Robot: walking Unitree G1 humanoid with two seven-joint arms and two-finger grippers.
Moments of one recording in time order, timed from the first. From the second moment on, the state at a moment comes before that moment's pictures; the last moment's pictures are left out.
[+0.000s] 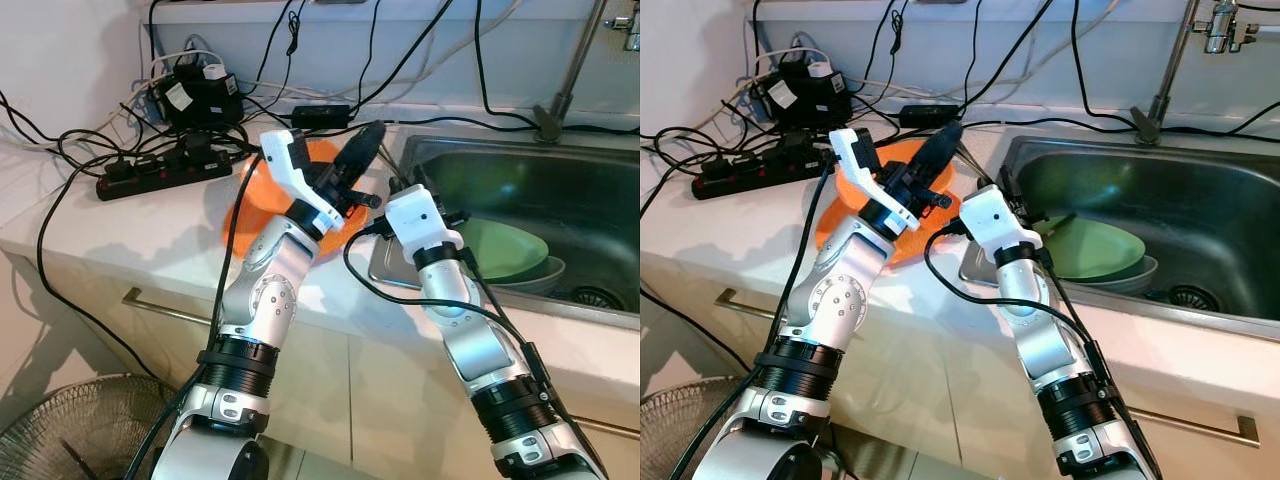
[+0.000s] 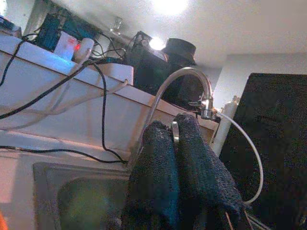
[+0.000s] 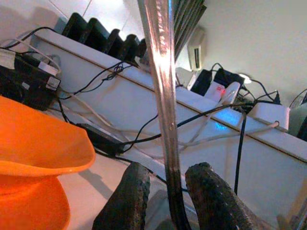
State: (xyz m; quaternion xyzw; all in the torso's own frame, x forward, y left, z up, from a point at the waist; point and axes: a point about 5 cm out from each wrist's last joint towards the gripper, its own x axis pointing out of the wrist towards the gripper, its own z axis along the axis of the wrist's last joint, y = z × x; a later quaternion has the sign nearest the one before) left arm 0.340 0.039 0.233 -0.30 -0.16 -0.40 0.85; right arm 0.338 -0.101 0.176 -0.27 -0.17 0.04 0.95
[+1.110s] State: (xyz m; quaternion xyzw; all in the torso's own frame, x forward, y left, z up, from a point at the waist) left arm 0.339 0.037 0.235 -0.29 -0.16 -0.41 0.85; right arm 0.337 -0.098 0.178 -0.28 -0.17 0.05 0.94
